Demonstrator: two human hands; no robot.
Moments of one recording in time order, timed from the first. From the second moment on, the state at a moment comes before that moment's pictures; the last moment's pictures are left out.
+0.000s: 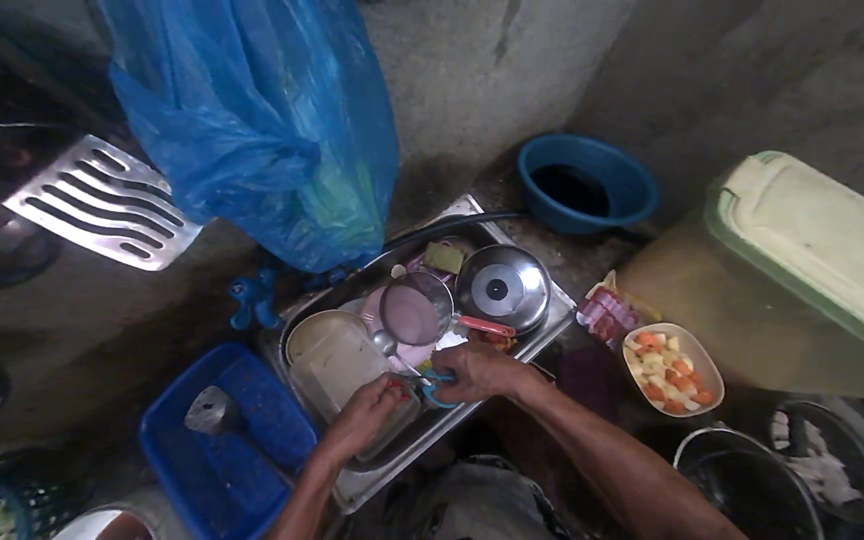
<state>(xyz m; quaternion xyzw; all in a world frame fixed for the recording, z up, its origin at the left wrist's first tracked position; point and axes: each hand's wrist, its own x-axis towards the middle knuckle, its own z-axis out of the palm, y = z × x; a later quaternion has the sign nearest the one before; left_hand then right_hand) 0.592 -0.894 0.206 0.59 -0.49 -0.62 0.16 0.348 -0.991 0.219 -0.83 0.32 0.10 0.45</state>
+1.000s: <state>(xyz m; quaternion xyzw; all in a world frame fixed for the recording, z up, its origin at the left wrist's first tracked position) 0.582 -0.904 0.203 0.59 -0.48 -0.62 0.15 0.368 -0.965 0.218 -0.78 0.35 -0.19 0.49</state>
